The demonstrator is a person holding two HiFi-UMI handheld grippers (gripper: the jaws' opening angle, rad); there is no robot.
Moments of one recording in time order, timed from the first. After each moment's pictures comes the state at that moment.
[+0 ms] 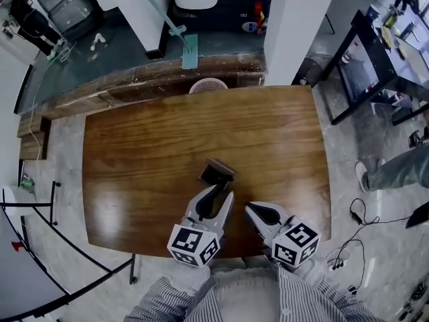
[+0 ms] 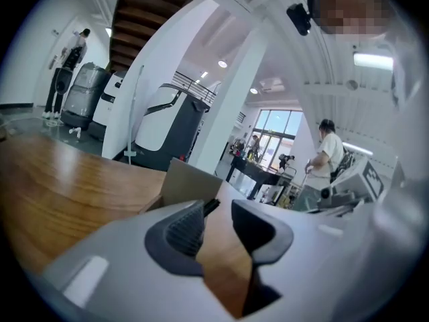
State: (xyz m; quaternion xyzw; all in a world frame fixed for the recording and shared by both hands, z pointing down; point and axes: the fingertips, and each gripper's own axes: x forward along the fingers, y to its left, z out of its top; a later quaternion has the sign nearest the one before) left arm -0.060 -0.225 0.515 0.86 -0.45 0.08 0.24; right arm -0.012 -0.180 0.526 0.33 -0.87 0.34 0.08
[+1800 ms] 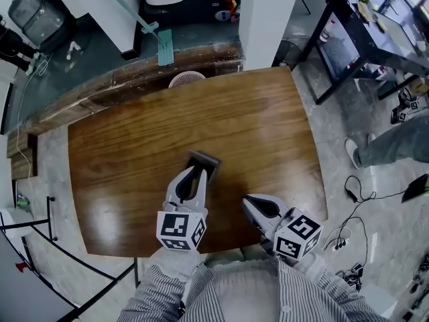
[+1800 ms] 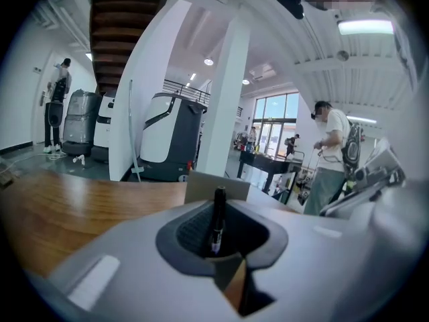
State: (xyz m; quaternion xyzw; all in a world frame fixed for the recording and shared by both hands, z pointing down) left arm -0.079 -0.259 0.525 0.85 -0.48 0.13 0.17; right arm 0.011 -0.168 0.523 0.37 -0.85 0.36 0.04
